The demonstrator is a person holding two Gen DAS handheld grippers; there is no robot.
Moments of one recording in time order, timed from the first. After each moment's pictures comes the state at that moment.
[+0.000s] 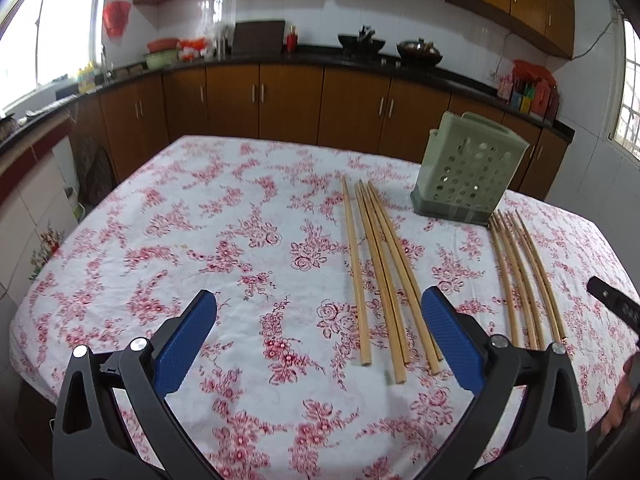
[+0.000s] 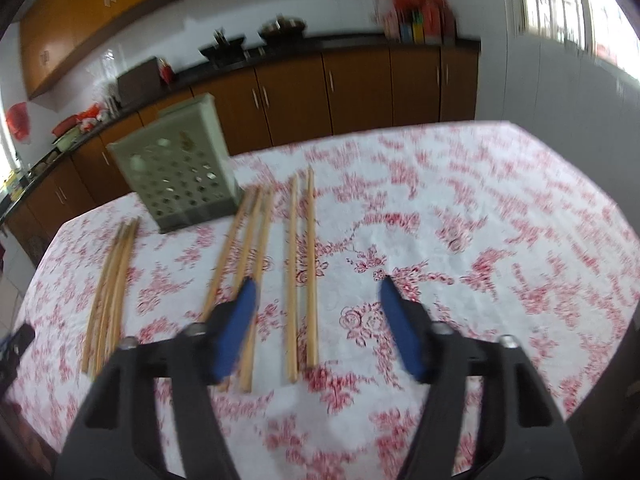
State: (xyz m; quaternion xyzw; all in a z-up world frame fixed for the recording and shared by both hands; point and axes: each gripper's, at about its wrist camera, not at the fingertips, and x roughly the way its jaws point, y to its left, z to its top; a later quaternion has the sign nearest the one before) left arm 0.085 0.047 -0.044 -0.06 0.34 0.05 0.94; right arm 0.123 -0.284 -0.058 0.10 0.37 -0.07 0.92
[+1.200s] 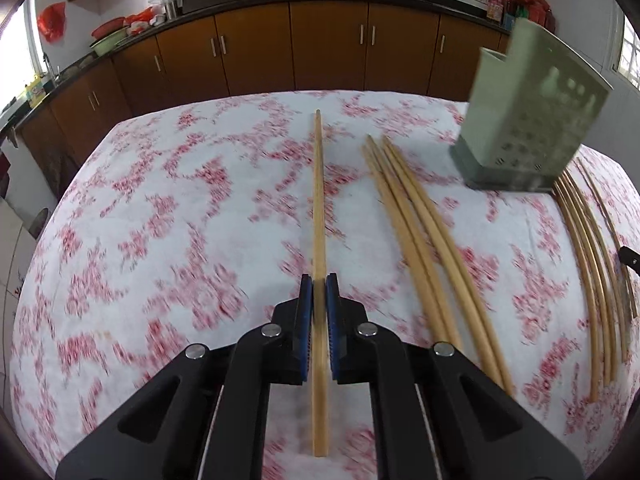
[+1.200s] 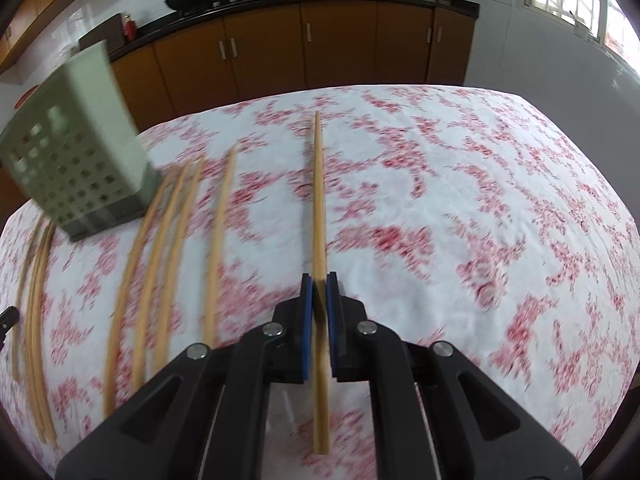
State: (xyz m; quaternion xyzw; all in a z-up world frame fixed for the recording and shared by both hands) left arm 0.217 0.055 -0.093 0.01 0.44 0.01 0.90; right arm 0.234 -0.320 -0.104 0.09 0.44 -0.11 0.89
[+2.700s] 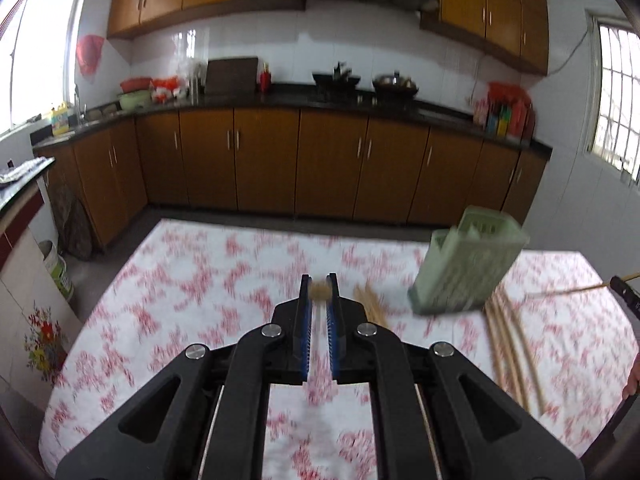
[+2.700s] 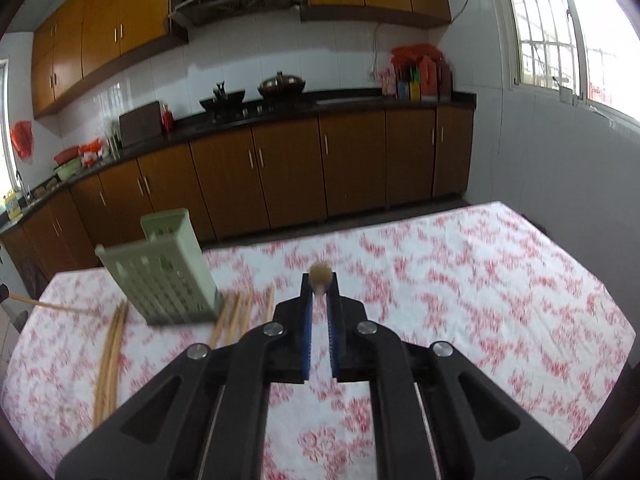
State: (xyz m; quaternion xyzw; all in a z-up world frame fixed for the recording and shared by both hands) left arm 0.154 0.083 0.052 -0.04 0.27 0.00 0.96; right arm 0.161 -0.327 0.028 0.07 0.26 -0.08 0.96
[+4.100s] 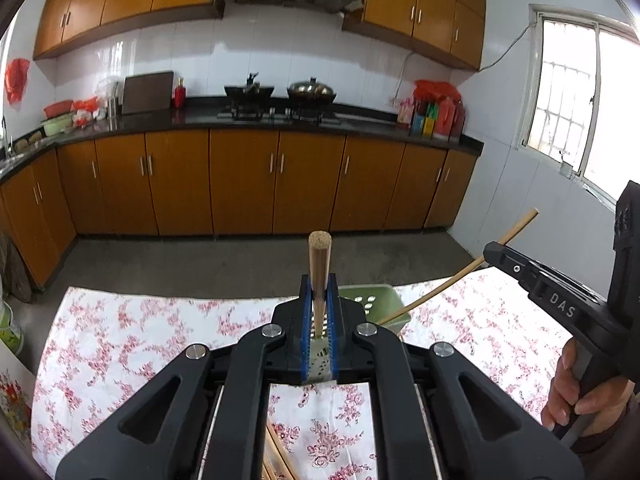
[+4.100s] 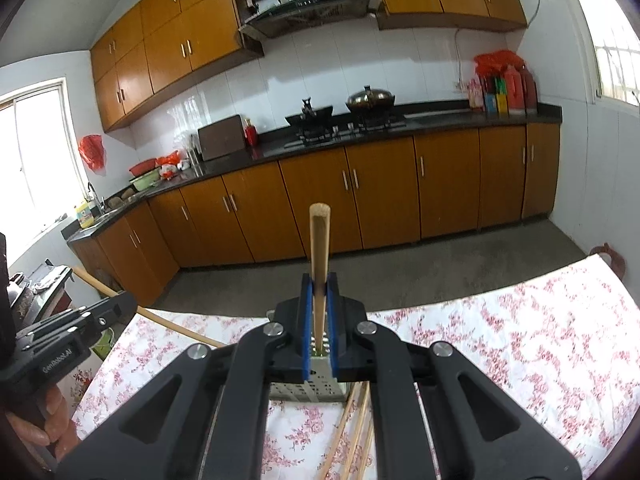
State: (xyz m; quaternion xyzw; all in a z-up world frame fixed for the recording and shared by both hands) left arm 0.216 -0.018 0.111 -0.04 0.28 -0.14 0.95; right arm 0.247 -0.252 0.115 0.10 0.25 0.08 0.96
